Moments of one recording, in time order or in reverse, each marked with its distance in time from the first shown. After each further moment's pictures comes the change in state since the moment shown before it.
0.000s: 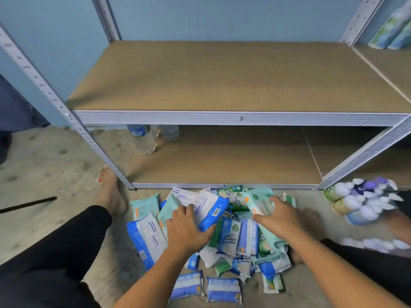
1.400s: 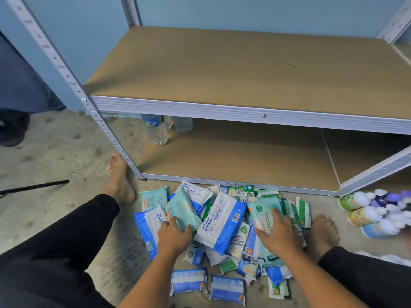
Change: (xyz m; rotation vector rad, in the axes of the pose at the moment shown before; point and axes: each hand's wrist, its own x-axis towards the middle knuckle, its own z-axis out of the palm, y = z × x) left_hand 0.009 -0.076 0.050 -0.405 -0.180 -0.467; right_hand 0.024 0.017 0.075 -0.201 -0.039 -0.017
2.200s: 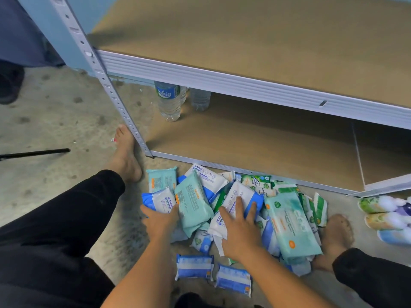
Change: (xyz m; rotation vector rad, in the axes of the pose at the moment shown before) left_hand 0.061 -0.050 -0.005 -0.530 0.210 -0.502; right_hand -0.030 -0.127 0.063 -0.386 -0.171 -0.447
